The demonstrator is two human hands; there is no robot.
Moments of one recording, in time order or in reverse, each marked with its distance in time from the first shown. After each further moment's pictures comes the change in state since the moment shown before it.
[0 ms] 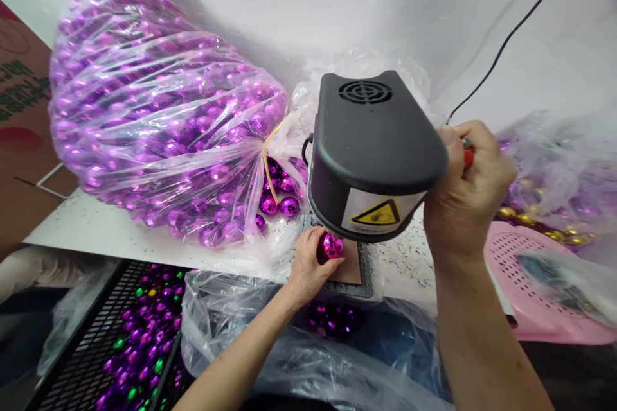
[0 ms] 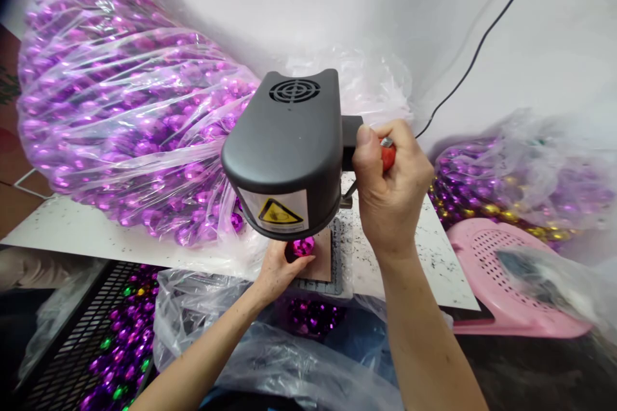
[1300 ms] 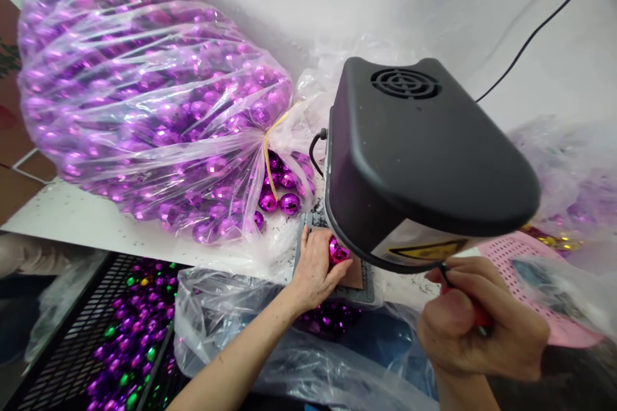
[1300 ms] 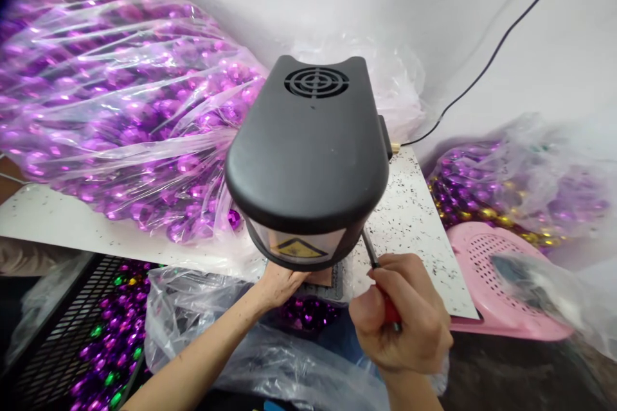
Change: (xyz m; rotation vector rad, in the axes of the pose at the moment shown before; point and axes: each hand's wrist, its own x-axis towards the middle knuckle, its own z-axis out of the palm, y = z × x) left_hand 0.002 0.016 -0.007 0.120 -0.256 0.026; right_hand -0.105 0.022 -0.042 -0.141 -0.025 -0.305
